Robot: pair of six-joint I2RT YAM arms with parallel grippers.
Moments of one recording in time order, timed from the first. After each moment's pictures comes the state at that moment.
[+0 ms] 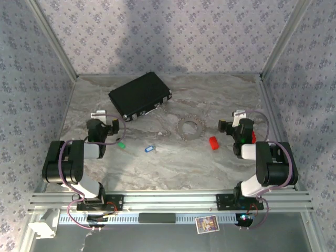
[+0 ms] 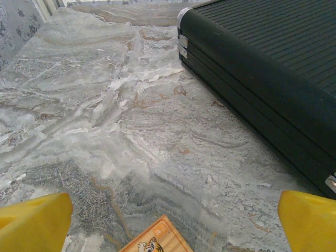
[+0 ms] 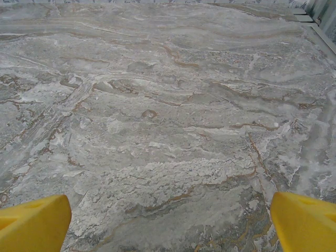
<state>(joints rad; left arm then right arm) 0.00 1.54 0.40 0.72 -0.09 -0.01 -0.04 1.51 0.38 0.70 -0.02 -0.04</state>
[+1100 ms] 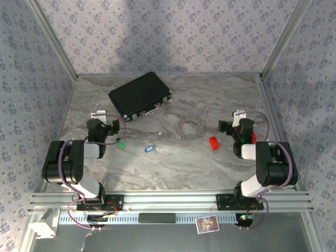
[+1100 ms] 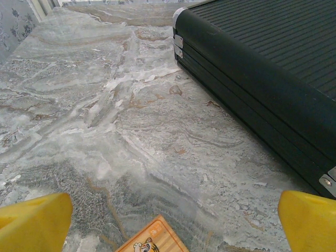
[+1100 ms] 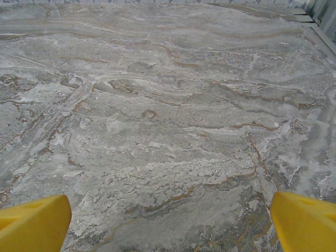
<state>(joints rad) 0.00 1.54 0.40 0.72 -0.07 -0.01 -0.04 1.51 0.38 0.70 -0.02 -0.04</state>
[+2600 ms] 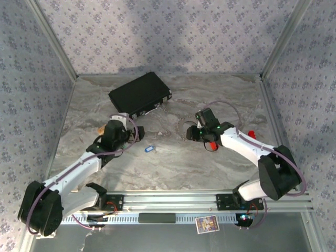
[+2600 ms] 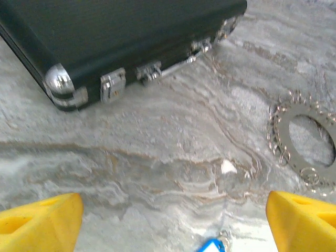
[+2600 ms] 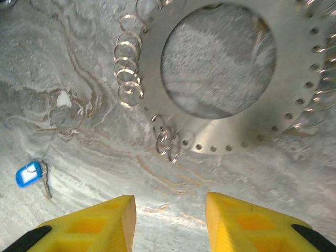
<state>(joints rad) -0.50 1.04 0.52 -0.07 -0.08 -0.48 0.54 1.43 0.87 -0.42 -0.13 0.58</state>
